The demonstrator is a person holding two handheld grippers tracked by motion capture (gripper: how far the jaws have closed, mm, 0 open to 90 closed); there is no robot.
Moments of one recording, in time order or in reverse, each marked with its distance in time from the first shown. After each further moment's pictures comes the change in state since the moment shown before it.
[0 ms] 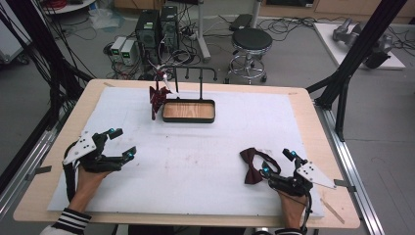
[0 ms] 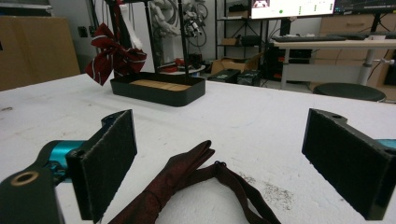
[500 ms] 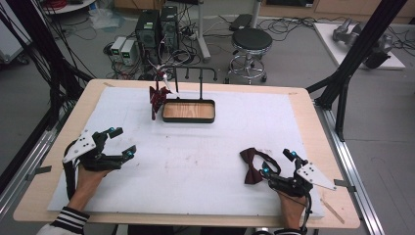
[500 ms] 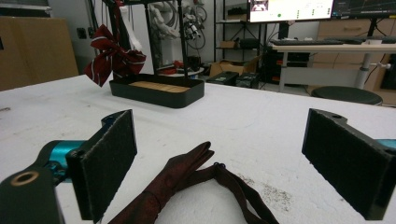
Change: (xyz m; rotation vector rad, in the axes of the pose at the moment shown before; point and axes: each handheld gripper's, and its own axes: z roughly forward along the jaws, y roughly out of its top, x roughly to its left) left arm 0.002 0.002 0.004 0.004 -0.008 -0.005; right arm 0.001 -0.001 -0.001 -0.010 -0.005 -0.008
